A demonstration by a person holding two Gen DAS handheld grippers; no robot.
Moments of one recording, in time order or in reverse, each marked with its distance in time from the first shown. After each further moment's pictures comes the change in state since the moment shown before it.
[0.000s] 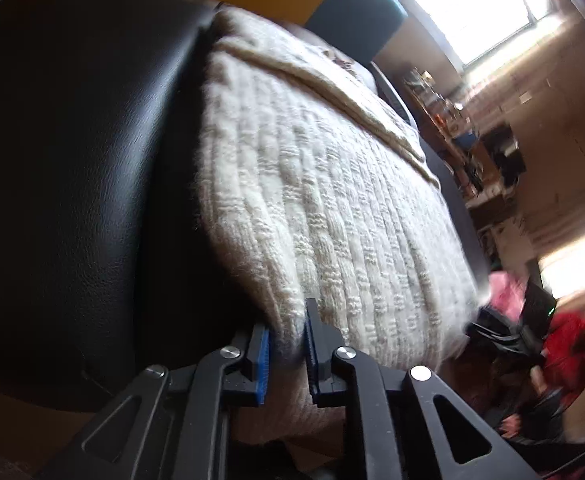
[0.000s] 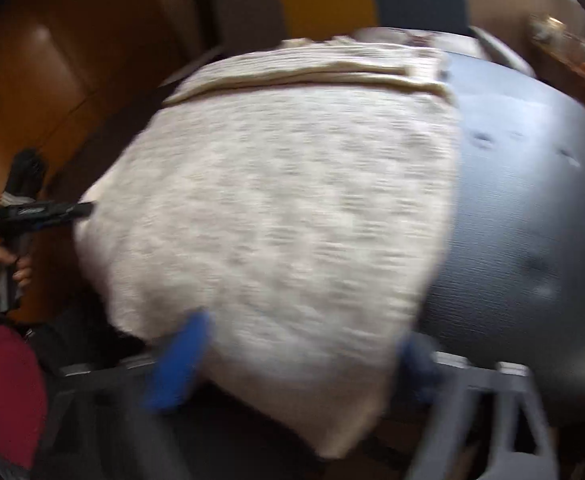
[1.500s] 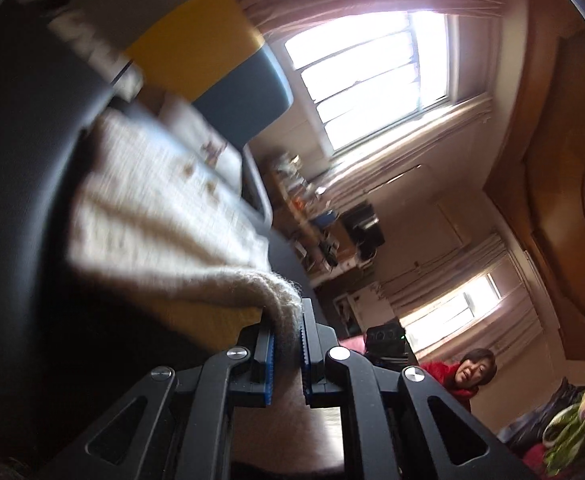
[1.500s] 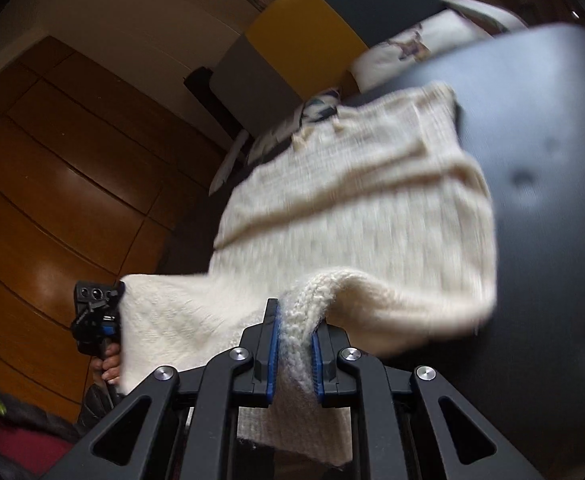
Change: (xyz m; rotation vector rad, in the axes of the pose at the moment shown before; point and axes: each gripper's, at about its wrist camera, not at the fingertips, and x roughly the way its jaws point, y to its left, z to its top) left arm -0.057 0.039 0.112 -0.148 -0.297 -0.643; right arm -0.028 -0.101 0.133 0.387 -0.220 0.421
